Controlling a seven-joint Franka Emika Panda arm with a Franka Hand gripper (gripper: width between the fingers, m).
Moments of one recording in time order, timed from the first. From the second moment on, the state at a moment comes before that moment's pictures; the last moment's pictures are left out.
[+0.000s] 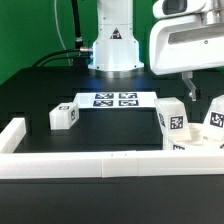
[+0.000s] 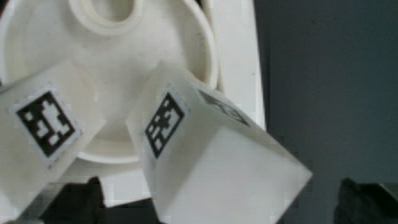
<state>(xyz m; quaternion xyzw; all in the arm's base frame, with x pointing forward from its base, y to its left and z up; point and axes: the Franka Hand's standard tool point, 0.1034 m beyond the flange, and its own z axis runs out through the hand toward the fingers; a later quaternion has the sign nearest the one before) 0.636 0.117 0.095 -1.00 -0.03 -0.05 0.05</state>
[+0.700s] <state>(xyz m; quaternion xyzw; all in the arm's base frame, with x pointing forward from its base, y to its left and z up) 0.632 0.118 0.081 -0.97 -0.25 -0.05 0.00</state>
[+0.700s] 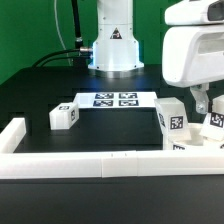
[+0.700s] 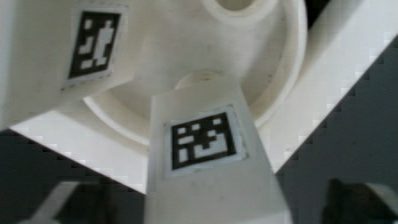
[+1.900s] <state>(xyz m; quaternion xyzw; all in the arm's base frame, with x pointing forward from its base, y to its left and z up) 0.632 0.115 0.078 -0.93 0.37 -0.02 0.04</state>
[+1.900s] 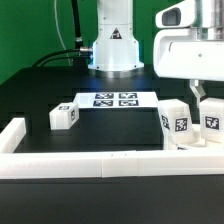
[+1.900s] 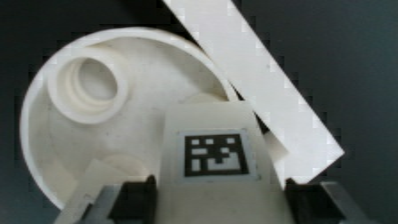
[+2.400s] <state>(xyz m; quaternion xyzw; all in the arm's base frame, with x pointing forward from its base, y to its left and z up) 0.631 0.118 0.076 -0.74 0.66 0.01 0.07</state>
